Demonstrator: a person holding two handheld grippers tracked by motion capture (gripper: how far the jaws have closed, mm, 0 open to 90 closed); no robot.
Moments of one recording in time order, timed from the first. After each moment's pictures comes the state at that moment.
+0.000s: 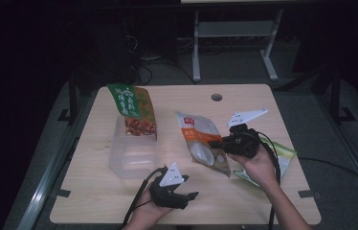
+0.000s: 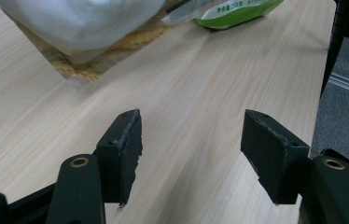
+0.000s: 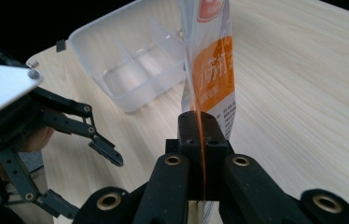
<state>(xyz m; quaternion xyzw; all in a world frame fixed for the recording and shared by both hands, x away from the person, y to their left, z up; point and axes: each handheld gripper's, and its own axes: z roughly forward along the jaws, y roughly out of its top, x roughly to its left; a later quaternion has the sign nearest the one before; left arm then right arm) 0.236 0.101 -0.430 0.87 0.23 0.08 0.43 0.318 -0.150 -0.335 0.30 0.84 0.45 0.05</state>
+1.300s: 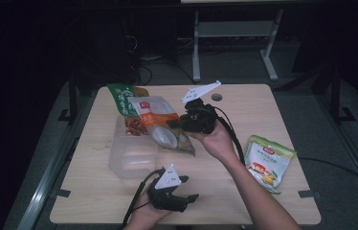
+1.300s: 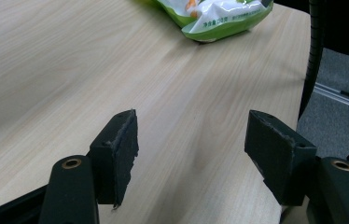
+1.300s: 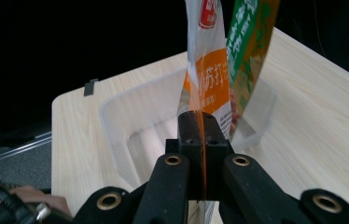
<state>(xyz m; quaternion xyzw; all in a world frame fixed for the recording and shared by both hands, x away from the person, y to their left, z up) 0.229 0.106 -0.426 0.86 0.23 0.07 0.46 0.360 -0.048 -0.288 0.22 0.85 0.48 0.04</state>
